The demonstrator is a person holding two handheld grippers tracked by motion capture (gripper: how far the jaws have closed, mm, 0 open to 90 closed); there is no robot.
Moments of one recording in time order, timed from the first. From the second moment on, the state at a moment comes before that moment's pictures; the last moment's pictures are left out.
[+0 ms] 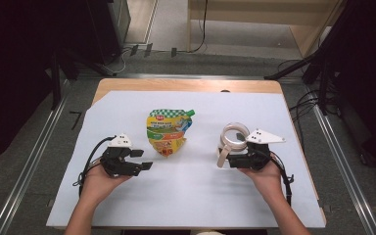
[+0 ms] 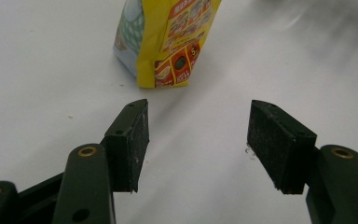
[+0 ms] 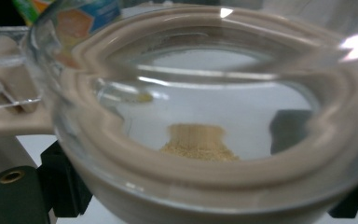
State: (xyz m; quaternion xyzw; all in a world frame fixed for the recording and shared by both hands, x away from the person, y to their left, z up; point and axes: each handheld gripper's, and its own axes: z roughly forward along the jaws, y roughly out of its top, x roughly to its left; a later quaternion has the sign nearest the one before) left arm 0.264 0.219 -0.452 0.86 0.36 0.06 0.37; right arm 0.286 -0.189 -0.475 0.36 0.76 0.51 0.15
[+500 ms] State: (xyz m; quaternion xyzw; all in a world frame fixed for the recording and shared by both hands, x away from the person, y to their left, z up) left arm 0.263 0.215 -0.444 0.86 0.35 0.06 0.38; right arm 0.264 -0.154 -0.480 0.32 0.79 0.50 0.13
